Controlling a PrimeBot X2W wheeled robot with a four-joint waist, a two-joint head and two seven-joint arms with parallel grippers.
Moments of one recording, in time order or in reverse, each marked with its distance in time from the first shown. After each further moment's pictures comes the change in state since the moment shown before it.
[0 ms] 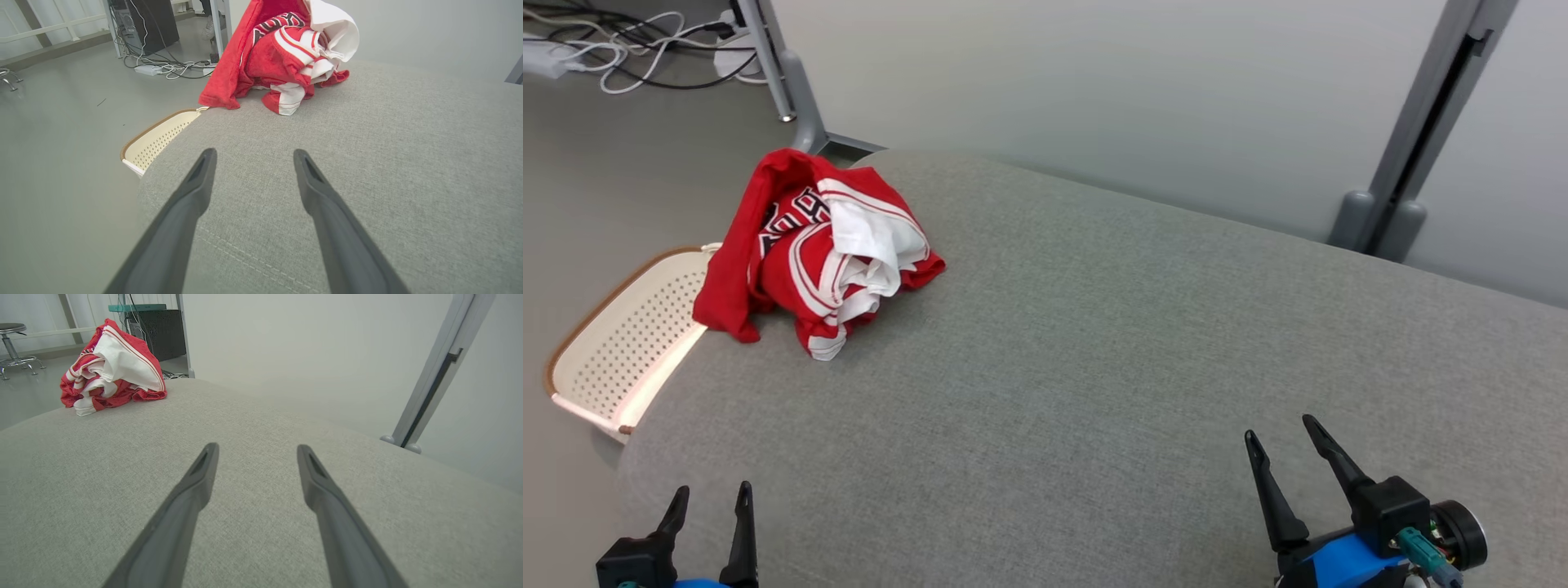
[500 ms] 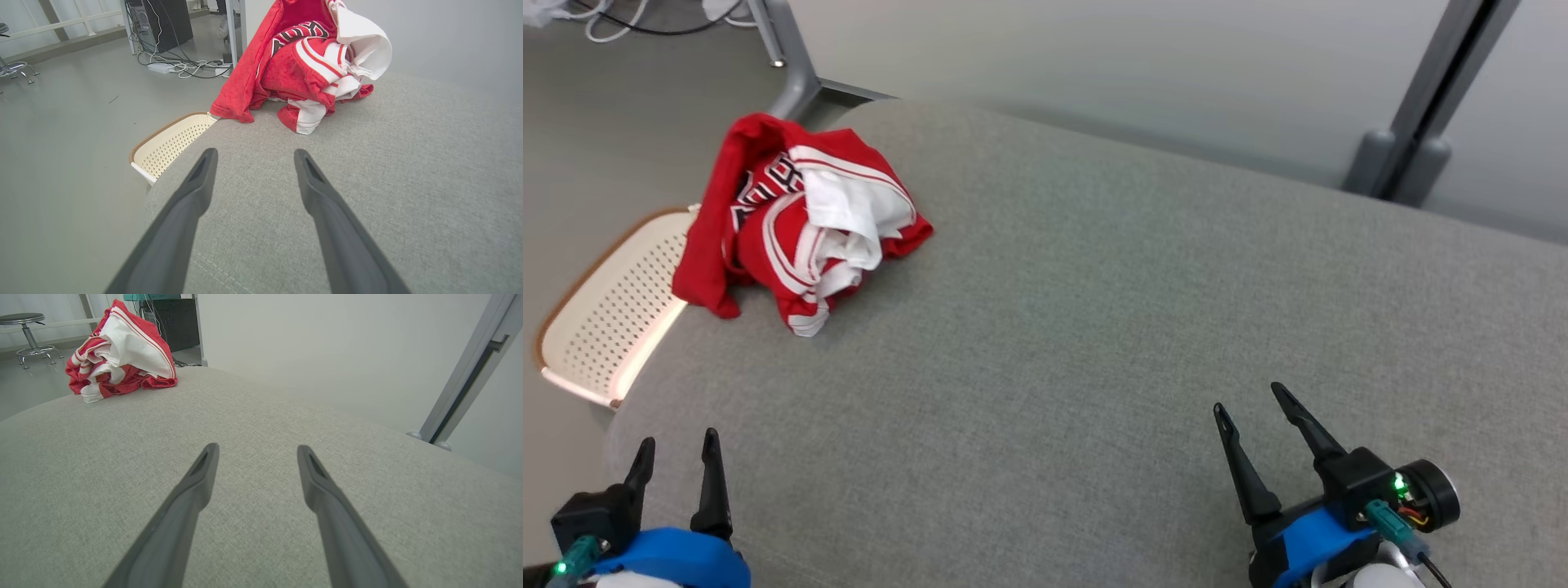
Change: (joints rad) left arm -0.076 0.008 0.043 0.018 -0.055 0.000 0.000; right arm -0.063 0.000 0.047 0.014 -0.029 0.000 0.000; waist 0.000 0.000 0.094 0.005
